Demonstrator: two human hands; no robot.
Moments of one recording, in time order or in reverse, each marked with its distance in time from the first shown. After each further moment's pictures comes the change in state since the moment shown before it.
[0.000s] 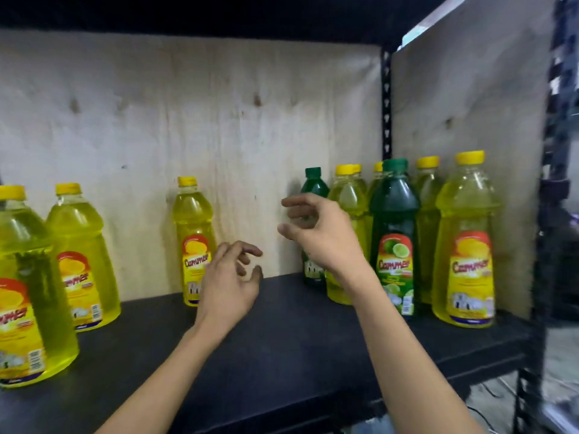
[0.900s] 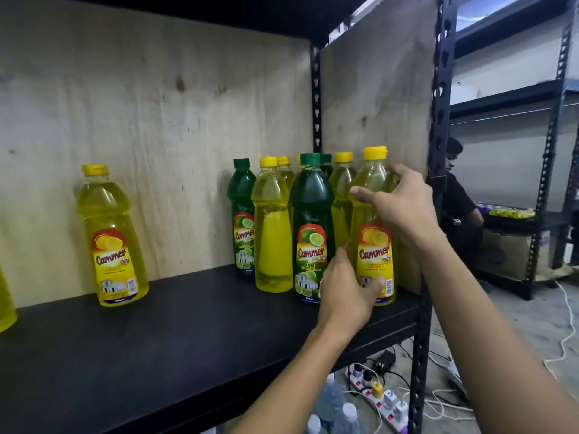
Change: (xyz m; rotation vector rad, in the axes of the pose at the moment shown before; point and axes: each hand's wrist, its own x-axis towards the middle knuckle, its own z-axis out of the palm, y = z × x) left_hand -0.065 0.219 0.167 -0.435 -0.390 -0.135; right_hand -0.014 0.039 -0.201 -0.356 0.444 0.287
